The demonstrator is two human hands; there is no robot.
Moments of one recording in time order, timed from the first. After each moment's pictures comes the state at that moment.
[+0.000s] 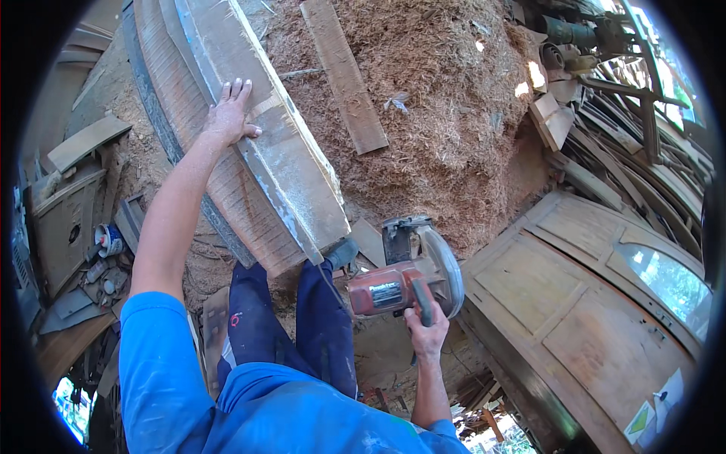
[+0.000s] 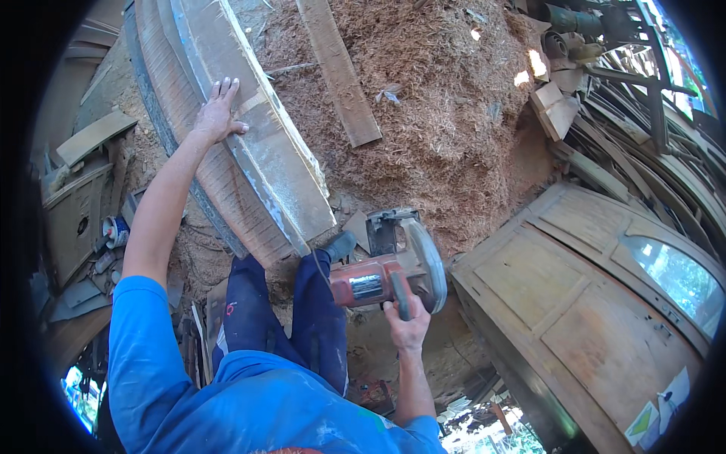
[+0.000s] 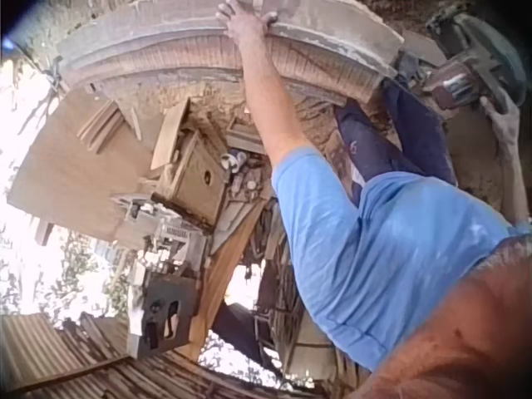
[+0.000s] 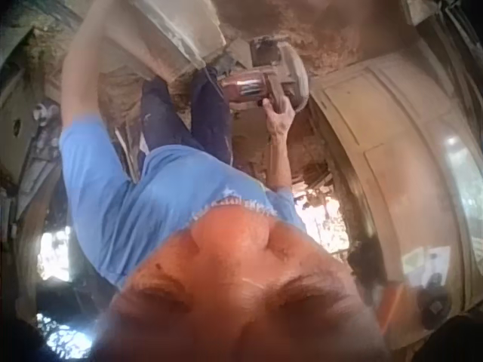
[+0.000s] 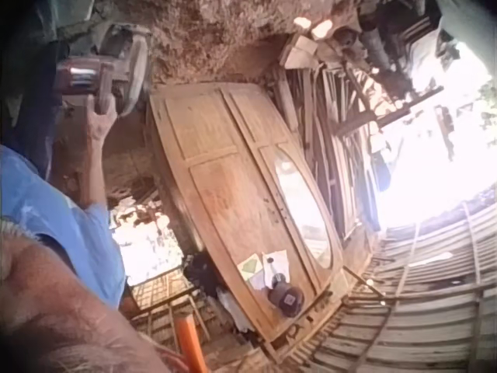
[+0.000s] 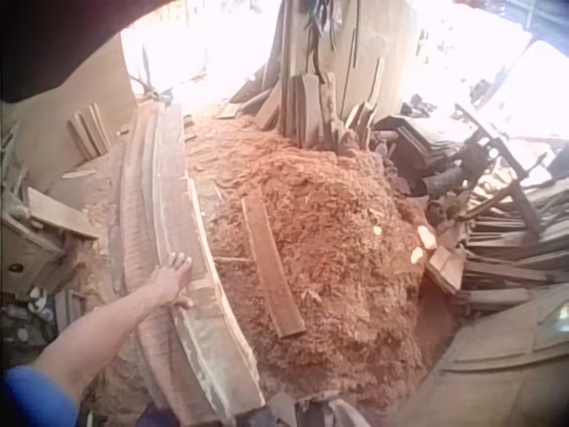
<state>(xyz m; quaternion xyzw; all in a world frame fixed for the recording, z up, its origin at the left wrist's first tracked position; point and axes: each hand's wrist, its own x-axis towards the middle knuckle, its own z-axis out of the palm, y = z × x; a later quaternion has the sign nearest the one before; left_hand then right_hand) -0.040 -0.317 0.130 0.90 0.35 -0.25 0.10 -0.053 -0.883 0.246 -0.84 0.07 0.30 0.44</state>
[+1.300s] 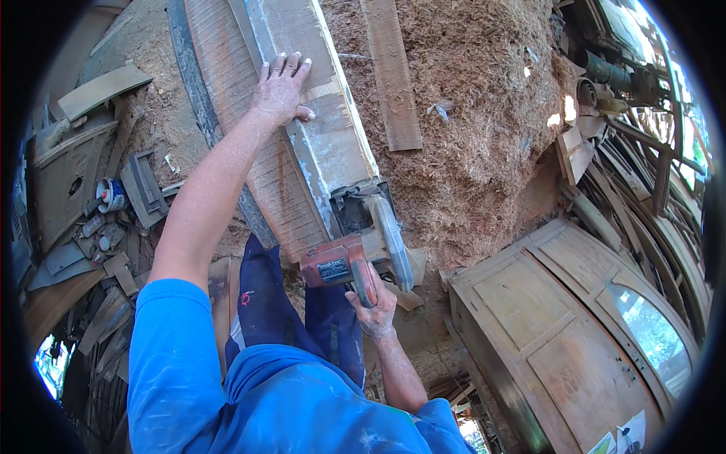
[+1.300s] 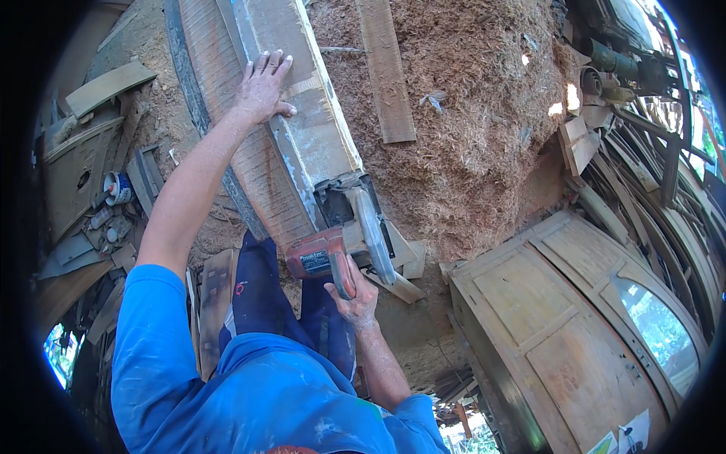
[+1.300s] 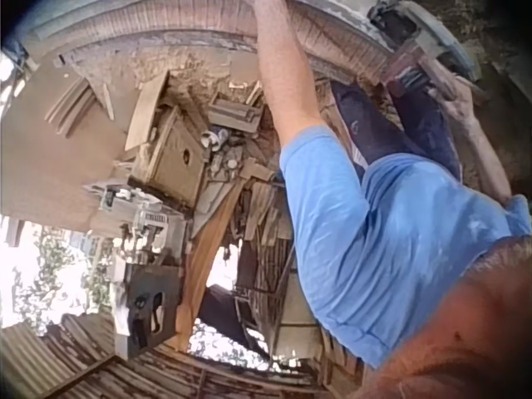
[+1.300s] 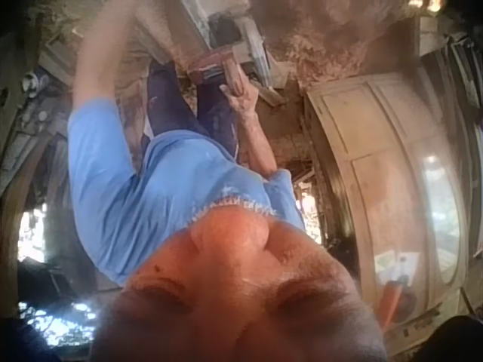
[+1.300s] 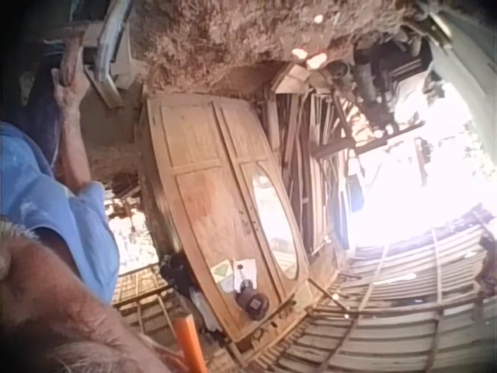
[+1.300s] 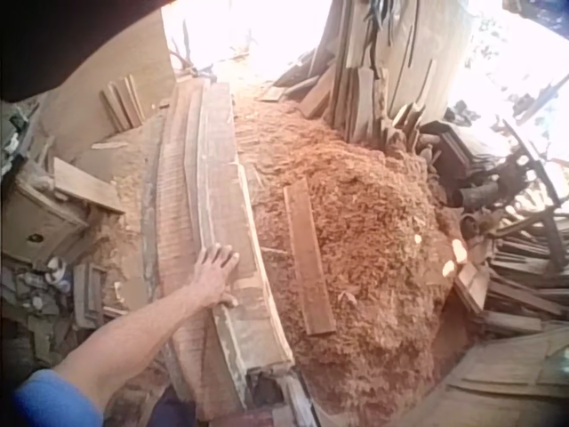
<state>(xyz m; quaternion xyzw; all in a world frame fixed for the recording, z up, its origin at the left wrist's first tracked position) -0.051 -0.310 0.122 0.92 0.32 -0.20 0.06 -0.103 -0.745 0.205 -0.81 -0.27 0.32 0.42</state>
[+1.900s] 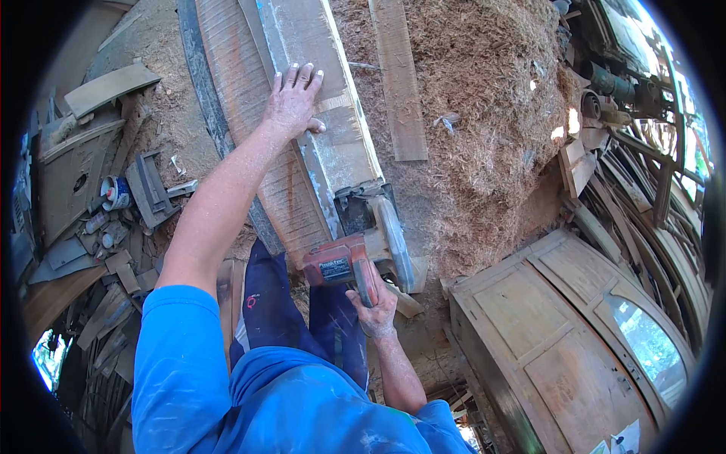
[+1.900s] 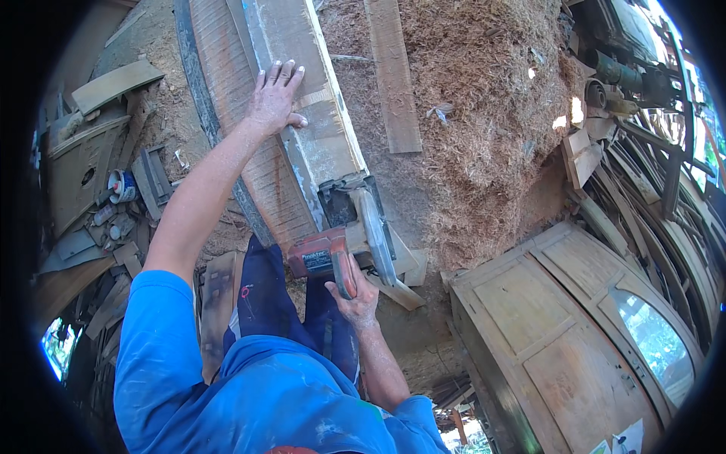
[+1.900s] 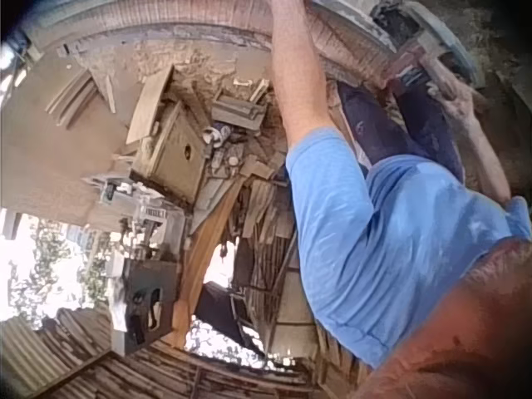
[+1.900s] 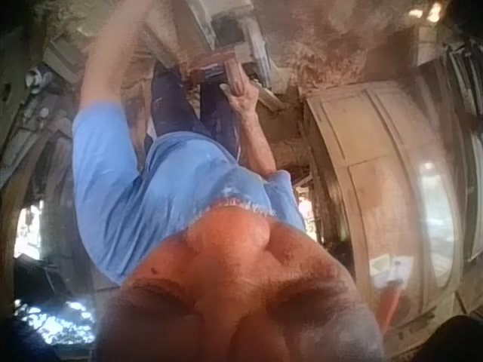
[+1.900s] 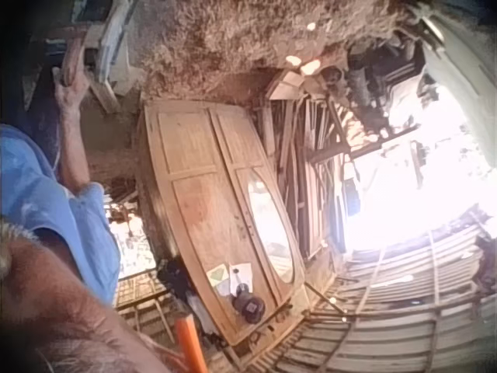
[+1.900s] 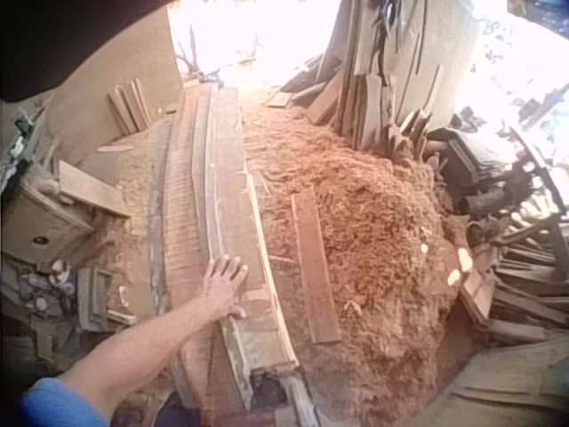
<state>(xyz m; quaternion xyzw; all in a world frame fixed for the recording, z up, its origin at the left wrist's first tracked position) -0.046 -0.312 0.131 0.92 0.31 -0.23 0.06 -0.094 -0.718 0.209 -0.80 -0.26 0.34 0.41</state>
